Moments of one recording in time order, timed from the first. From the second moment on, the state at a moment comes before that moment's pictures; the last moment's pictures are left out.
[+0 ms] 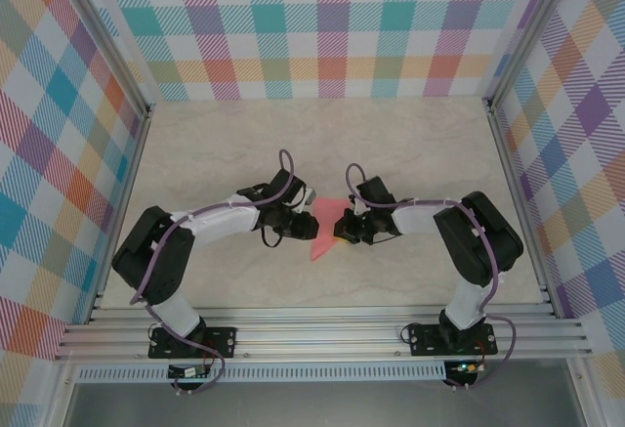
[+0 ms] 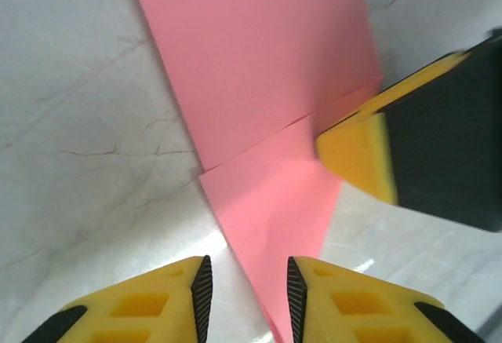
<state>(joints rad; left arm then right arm) -0.65 1.65 1.00 -0.43 0.30 -0.43 0.56 1.77 0.80 -0.07 -0.53 0.83</state>
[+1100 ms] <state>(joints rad) -0.67 1.83 0.93 -0.11 0.64 -0.79 0.56 1.78 0.83 -0.10 -0.55 0.84</state>
